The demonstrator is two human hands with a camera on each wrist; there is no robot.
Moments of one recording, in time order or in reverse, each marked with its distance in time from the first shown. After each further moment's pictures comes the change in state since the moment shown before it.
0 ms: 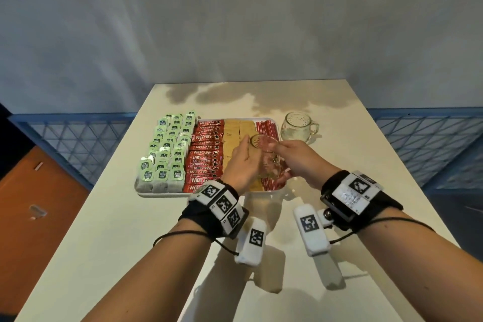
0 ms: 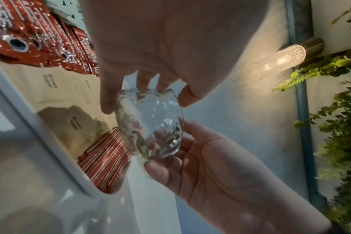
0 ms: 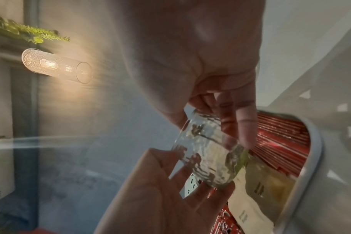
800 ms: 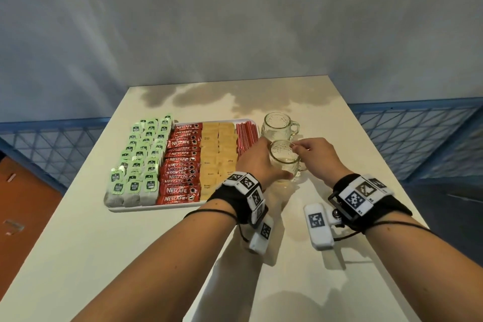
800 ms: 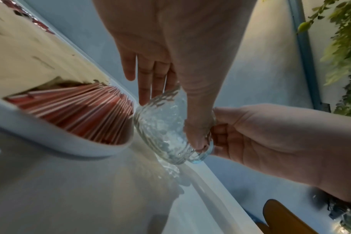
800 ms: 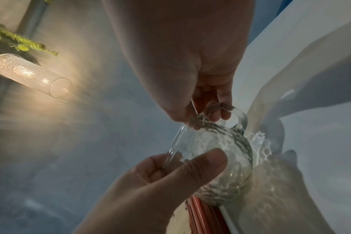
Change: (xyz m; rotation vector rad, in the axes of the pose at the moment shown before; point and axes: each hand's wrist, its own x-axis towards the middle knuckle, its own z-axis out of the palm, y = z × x) left_hand 0.058 0.016 0.073 0.453 0.007 0.161; right_hand 0.024 0.045 -0.079 -0.409 0.382 -0.079
